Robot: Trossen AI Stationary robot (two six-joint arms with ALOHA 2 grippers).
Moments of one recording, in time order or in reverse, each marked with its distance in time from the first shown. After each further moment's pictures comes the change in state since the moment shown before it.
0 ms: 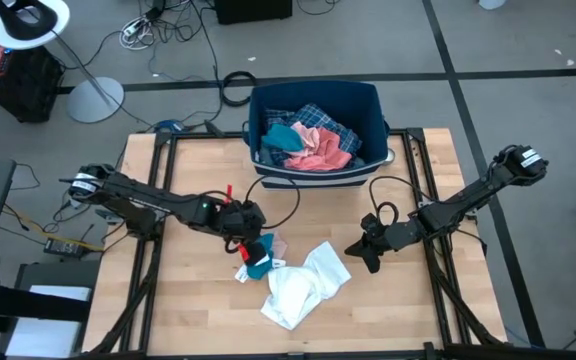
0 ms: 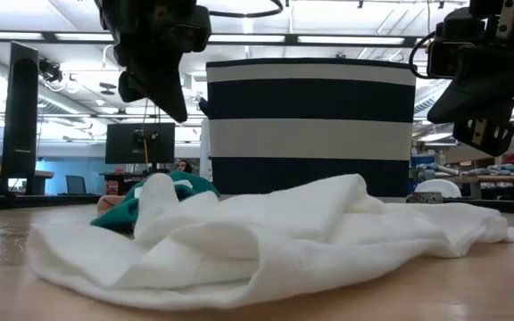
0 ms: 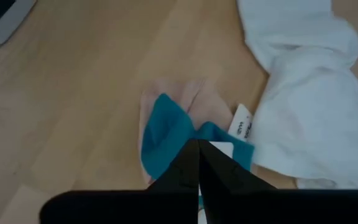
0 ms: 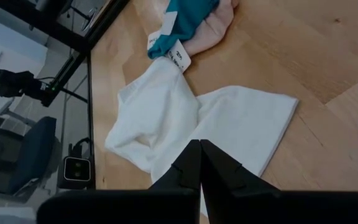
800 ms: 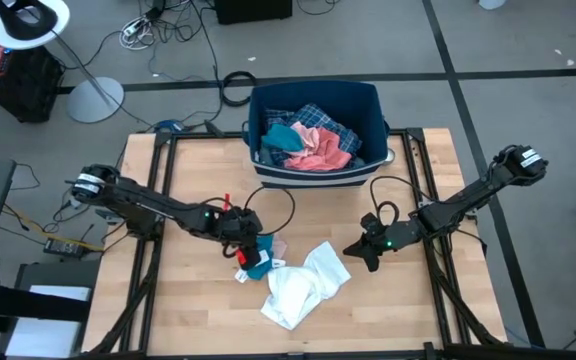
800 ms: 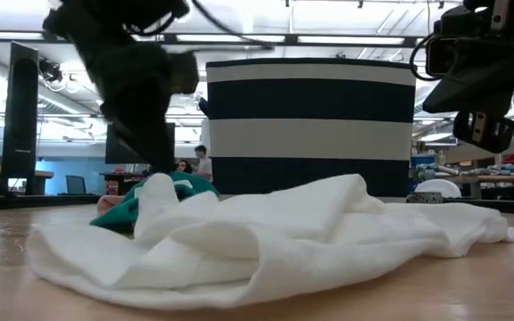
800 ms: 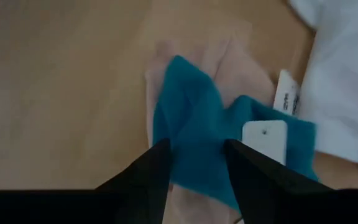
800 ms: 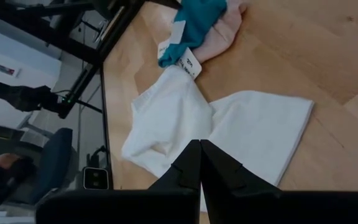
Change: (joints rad) left arm 0.002 0.030 -0.244 0.286 0.012 0.078; right arm 0.001 0.000 0.000 0.045 0.001 0.061
